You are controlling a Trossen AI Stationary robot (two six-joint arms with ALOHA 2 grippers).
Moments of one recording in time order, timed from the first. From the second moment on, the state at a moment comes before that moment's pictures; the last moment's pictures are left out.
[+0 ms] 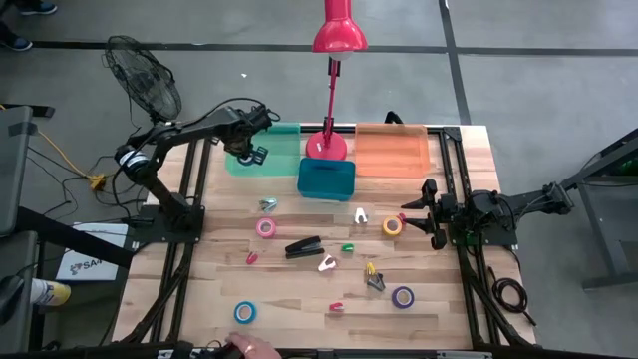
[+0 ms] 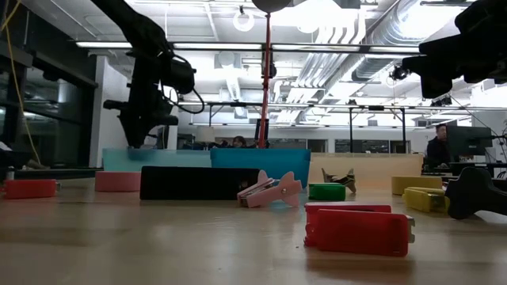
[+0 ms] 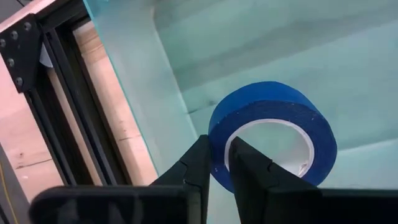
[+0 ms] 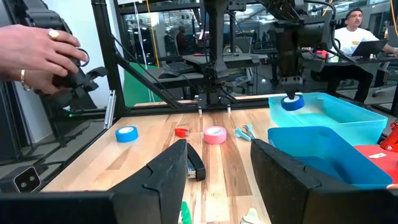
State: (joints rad) left arm 0.76 1.60 1.13 -1.01 -0.32 -0.45; right arm 0.20 0.02 0.01 0.06 0.18 0.08
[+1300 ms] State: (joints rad) left arm 0.38 1.42 1.13 -1.24 -0.07 -0.85; right arm 0.20 0.02 0.01 0.06 0.18 0.08
